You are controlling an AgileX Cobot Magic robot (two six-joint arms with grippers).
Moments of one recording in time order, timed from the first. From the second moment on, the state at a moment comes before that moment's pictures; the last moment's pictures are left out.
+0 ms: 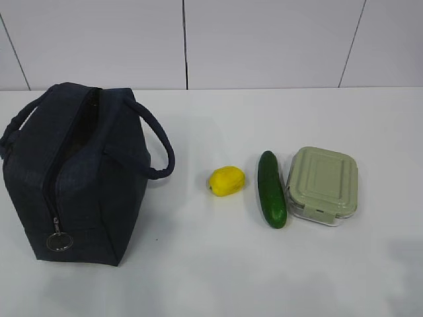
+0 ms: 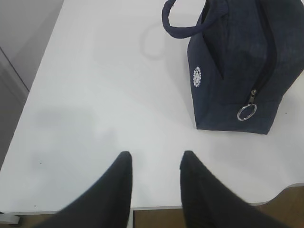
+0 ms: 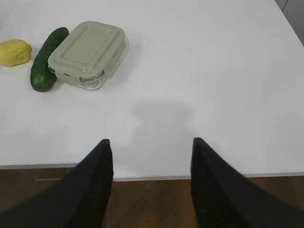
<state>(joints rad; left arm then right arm) 0.01 0.01 -0.52 -0.04 1.10 0.01 0.06 -0.02 -0.50 -0.07 1.14 0.03</state>
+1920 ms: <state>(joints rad) 0.01 0.01 -0.52 -0.04 1.10 0.01 0.06 0.45 -0.61 0.03 1.00 0.08</state>
